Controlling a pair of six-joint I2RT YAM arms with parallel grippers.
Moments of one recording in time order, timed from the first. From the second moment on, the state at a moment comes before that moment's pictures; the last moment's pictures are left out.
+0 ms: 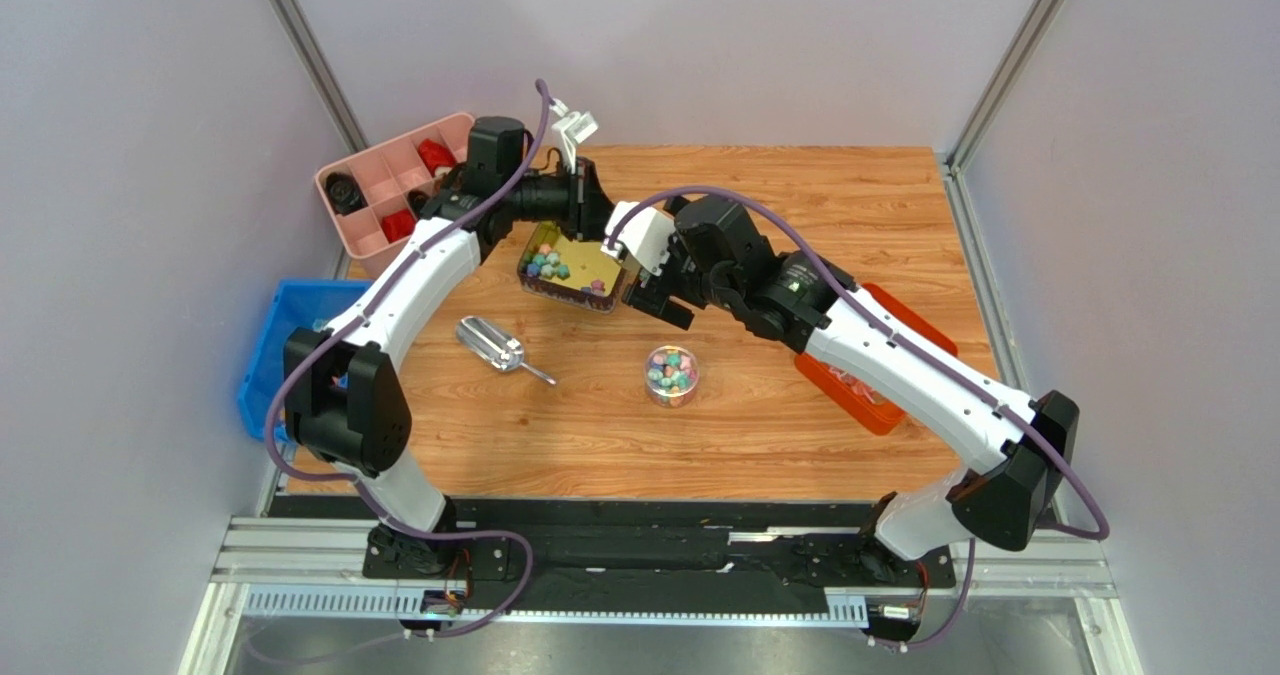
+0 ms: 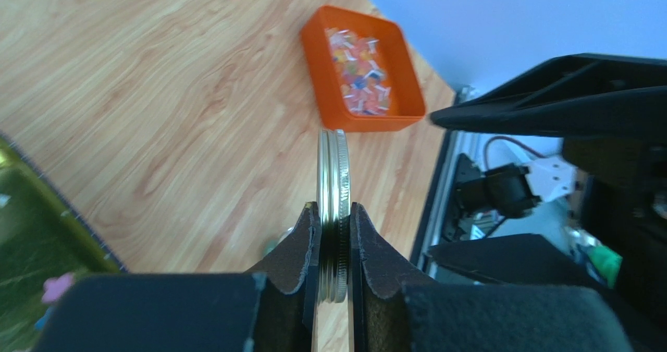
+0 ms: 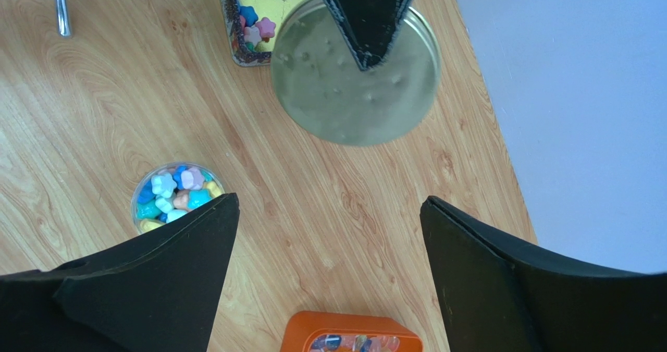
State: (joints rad) left arm -0.32 1.66 1.47 -0.29 0.94 -0.21; right arm 0.86 1.45 1.50 -0.63 0.18 -0.52
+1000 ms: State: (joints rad) left arm -0.32 1.73 1.40 0.08 1.22 -0.65; right arm 0.86 1.52 1.51 -0.55 0.22 -0.47
